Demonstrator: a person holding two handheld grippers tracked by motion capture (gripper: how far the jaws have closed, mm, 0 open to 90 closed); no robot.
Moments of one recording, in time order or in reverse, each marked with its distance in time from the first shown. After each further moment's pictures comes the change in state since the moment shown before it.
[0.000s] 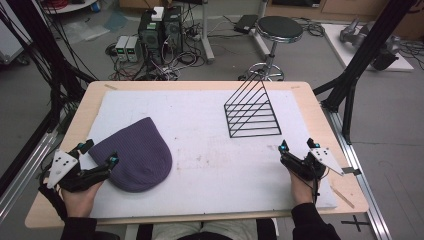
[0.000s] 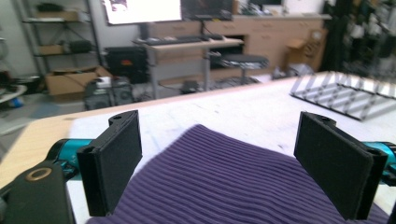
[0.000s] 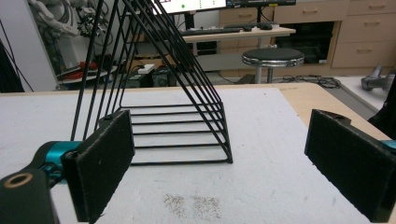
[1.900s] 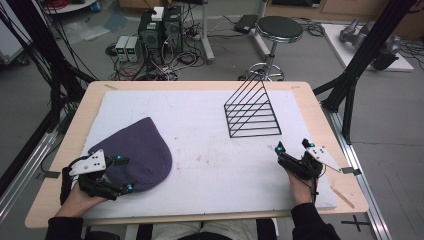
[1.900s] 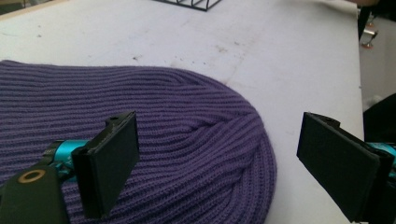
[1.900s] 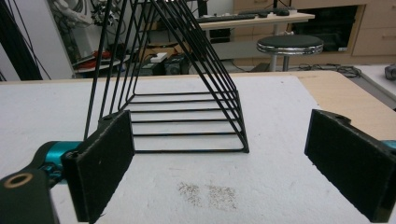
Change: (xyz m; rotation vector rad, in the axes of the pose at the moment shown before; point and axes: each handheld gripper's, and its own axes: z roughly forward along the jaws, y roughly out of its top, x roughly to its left) left arm -0.005 -0.017 0.027 0.368 -0.611 0.113; right arm 0.002 -0.003 0.005 0.048 0.057 0.006
